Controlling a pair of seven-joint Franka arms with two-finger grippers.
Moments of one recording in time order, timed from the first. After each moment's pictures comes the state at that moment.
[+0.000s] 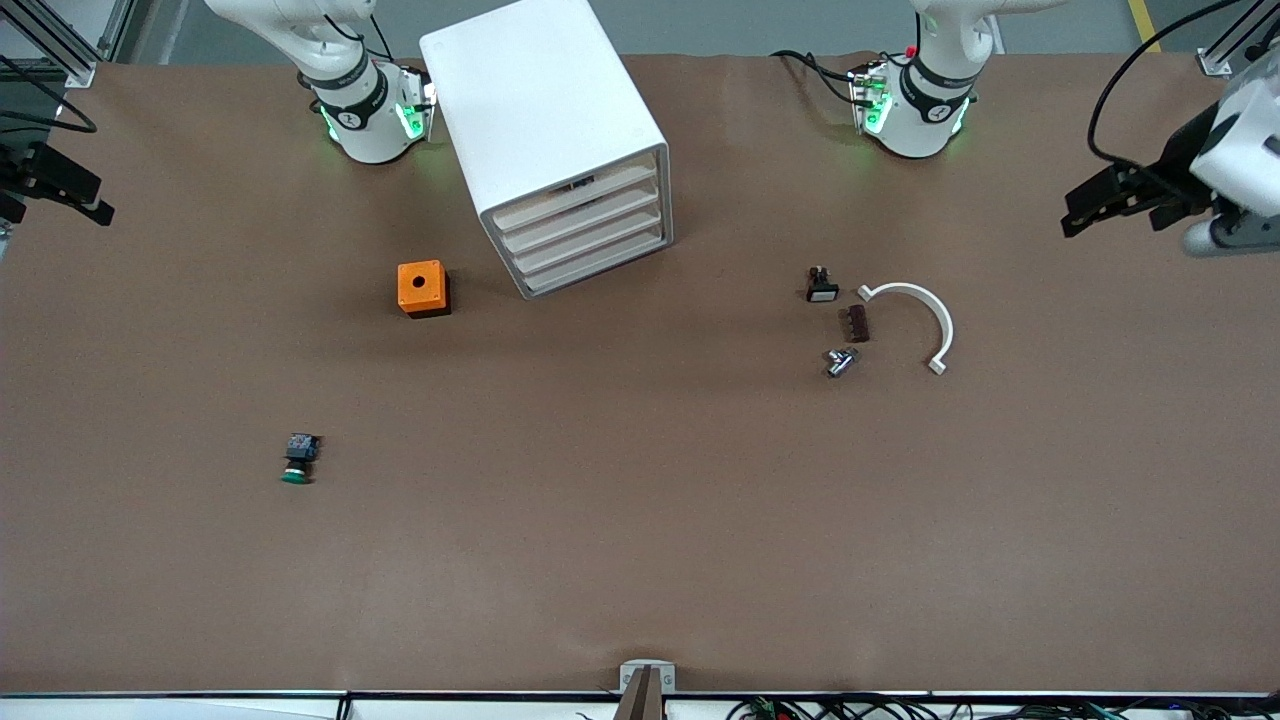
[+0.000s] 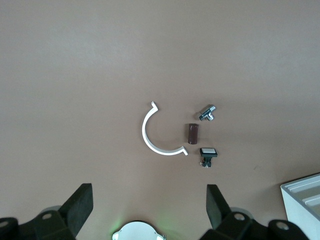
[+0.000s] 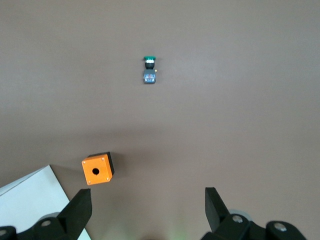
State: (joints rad) left arm 0.05 -0.02 -0.14 -1.59 -0.03 1.46 -0.15; right arm -0.03 -0.16 -0.09 -1.68 0.00 1.53 -0.07
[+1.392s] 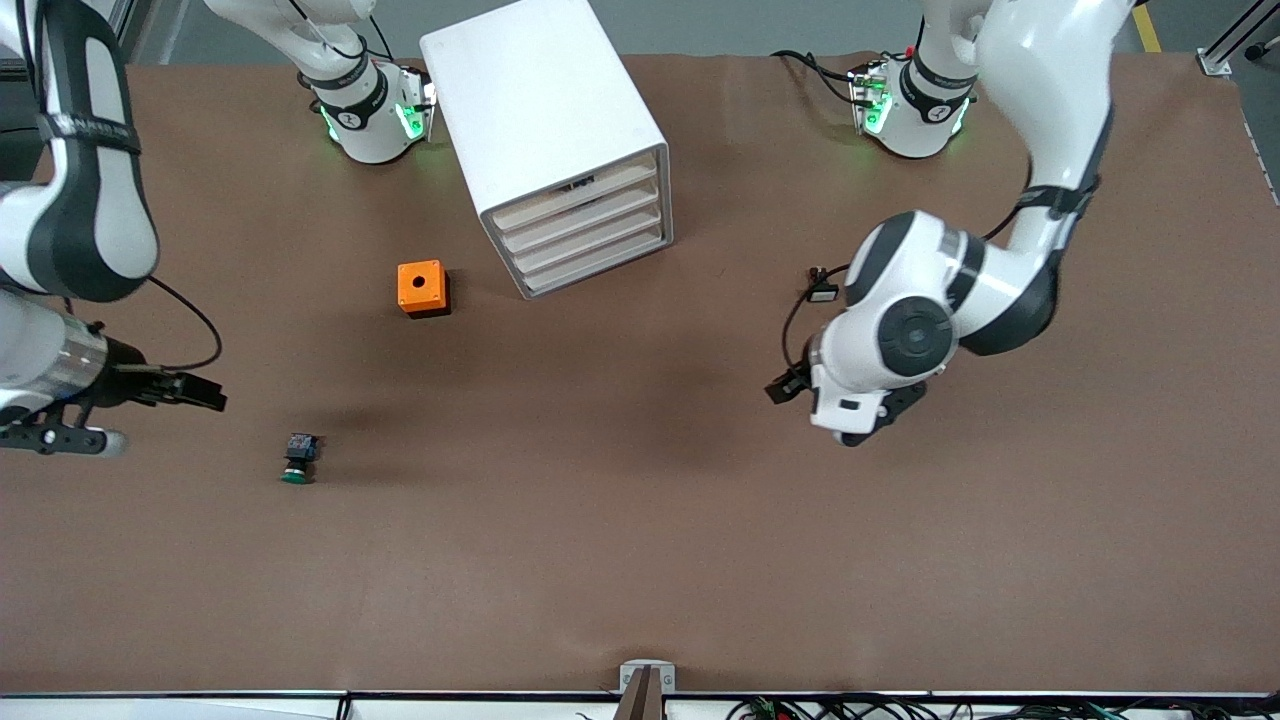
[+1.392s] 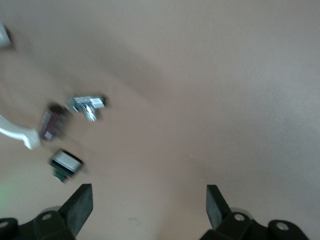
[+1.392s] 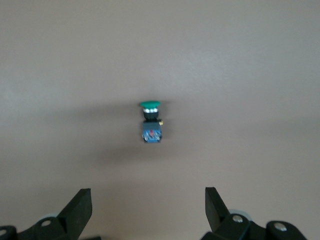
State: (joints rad) left arm -0.28 0.57 -0.26 -1.52 -0.04 1.85 -1.18; right arm -0.02 0.31 -0.09 -1.72 0.06 2.01 0.00
